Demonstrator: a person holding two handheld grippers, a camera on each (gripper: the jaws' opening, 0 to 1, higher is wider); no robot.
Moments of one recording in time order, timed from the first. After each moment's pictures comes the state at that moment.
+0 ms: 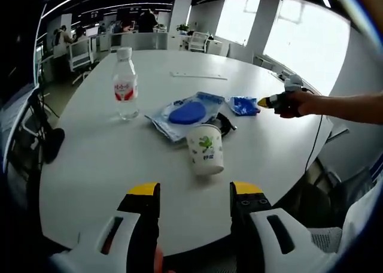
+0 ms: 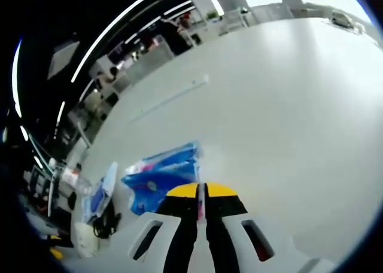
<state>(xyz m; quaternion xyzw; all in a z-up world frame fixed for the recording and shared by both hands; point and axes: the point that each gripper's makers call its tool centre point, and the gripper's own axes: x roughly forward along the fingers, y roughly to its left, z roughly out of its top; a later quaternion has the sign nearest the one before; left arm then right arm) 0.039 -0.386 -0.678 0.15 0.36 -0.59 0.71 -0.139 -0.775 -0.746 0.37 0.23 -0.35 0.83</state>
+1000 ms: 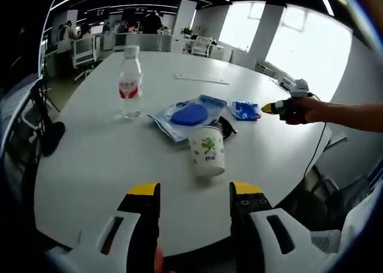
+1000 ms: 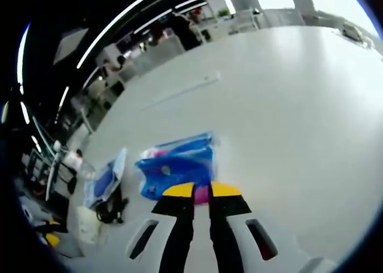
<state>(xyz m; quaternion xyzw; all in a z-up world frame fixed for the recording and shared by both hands) 0.041 -0.384 -0.678 0.11 0.36 -0.59 0.72 -0.139 -0.738 -0.726 0.34 0.26 -0.33 0.84</state>
